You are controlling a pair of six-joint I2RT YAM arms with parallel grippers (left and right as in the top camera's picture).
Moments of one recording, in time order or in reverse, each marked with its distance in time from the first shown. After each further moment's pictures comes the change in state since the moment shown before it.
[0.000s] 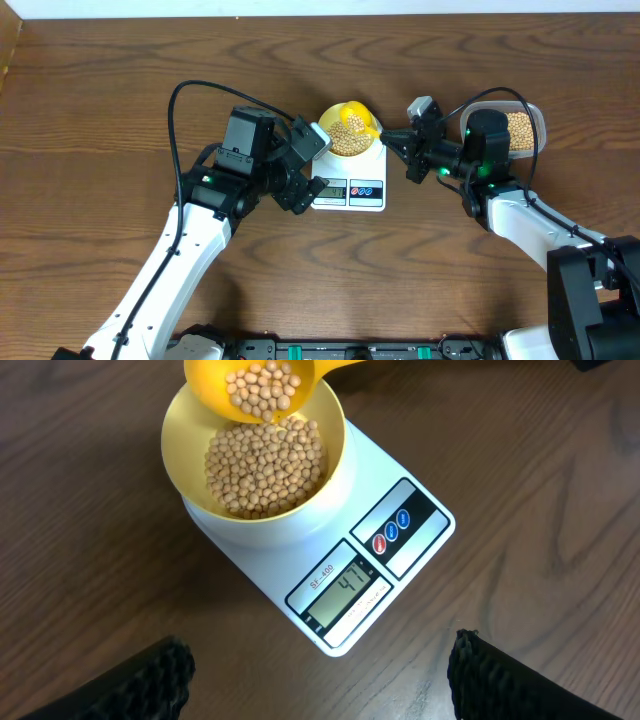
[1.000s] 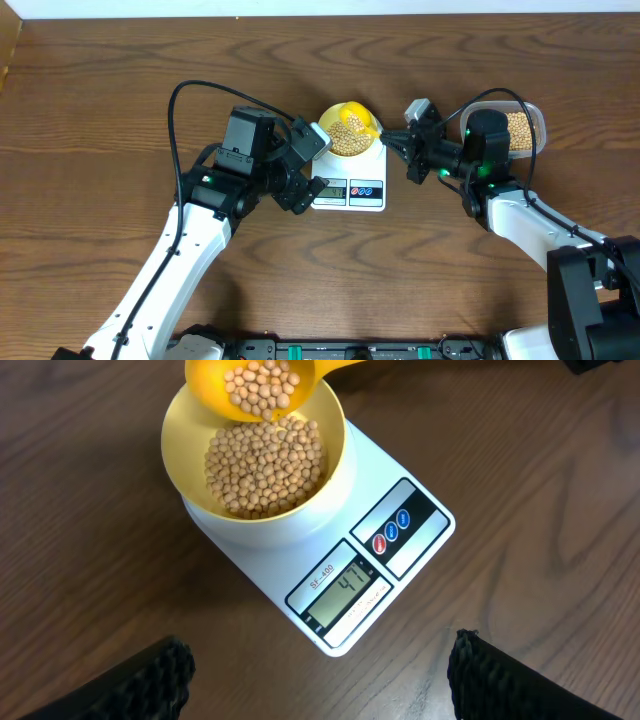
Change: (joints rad) left arm 0.000 0.000 0.000 0.000 0.000 0.000; right arm 0.000 0.000 0.000 -0.003 0.000 -0.098
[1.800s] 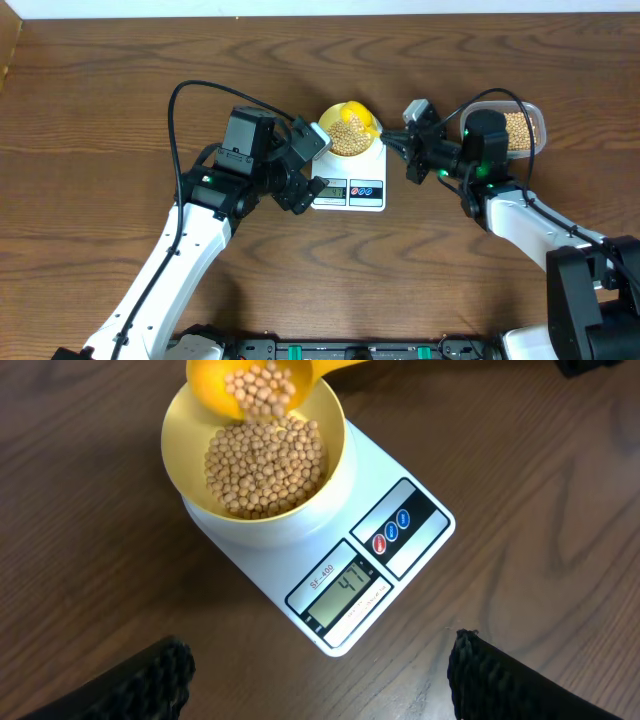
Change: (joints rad) left arm 0.000 0.000 0.000 0.000 0.000 0.000; right arm 0.010 0.000 0.000 -0.006 0.035 -0.026
